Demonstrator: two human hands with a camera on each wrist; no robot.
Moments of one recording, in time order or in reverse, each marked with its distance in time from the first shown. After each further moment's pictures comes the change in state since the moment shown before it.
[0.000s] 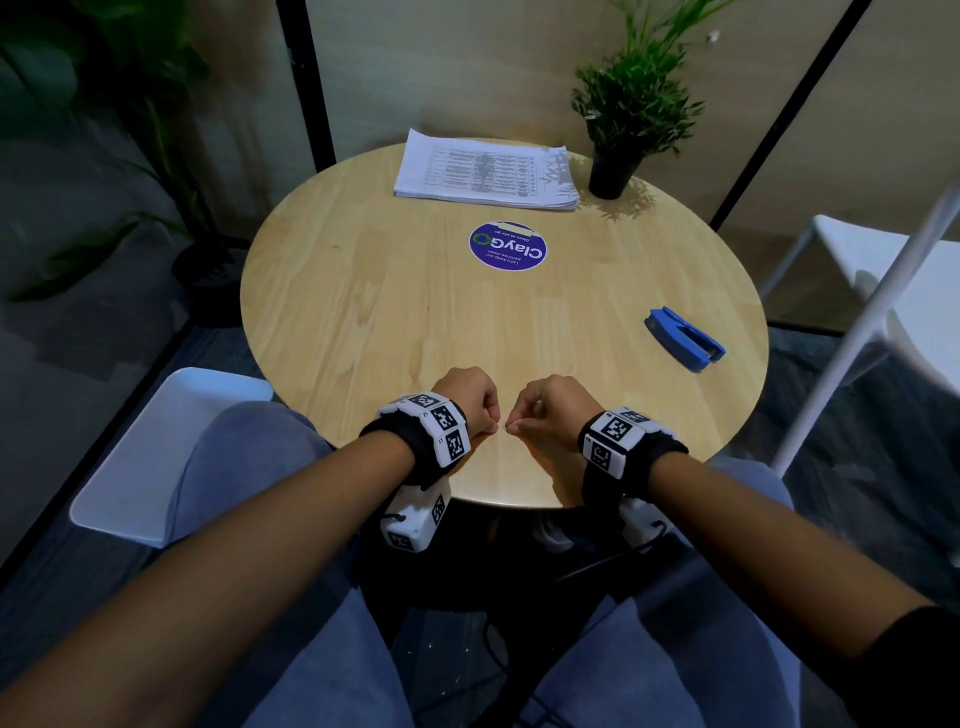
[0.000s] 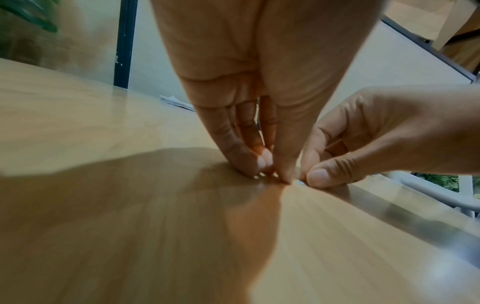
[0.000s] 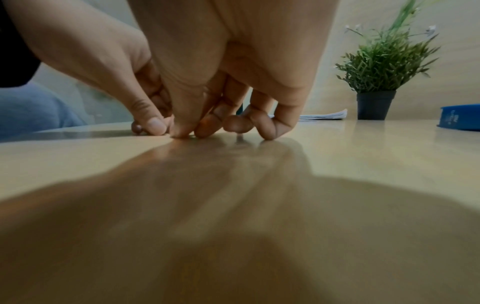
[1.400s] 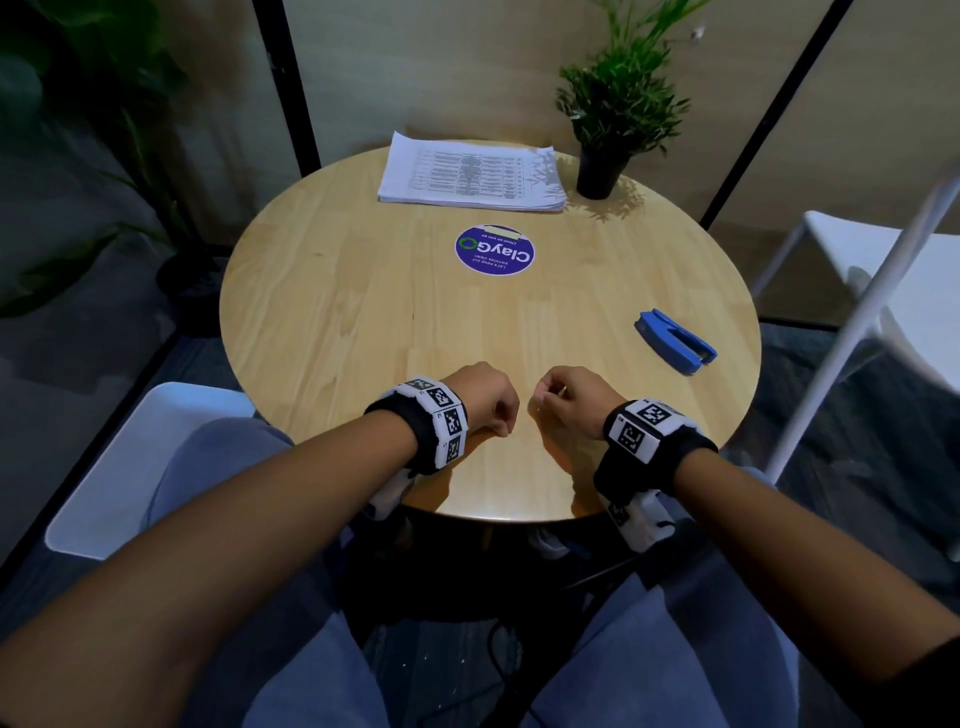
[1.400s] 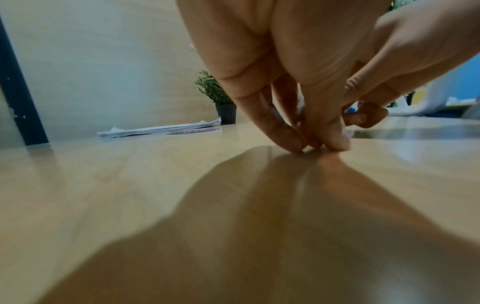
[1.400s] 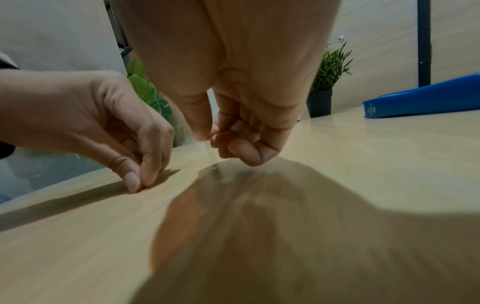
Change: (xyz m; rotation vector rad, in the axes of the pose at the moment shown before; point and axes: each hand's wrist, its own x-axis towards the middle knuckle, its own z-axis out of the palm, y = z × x) left_hand 0.026 0.022 -0.010 0.297 -0.178 0.342; right_hand 0.006 0.026 -0.026 0.079 0.081 0.103
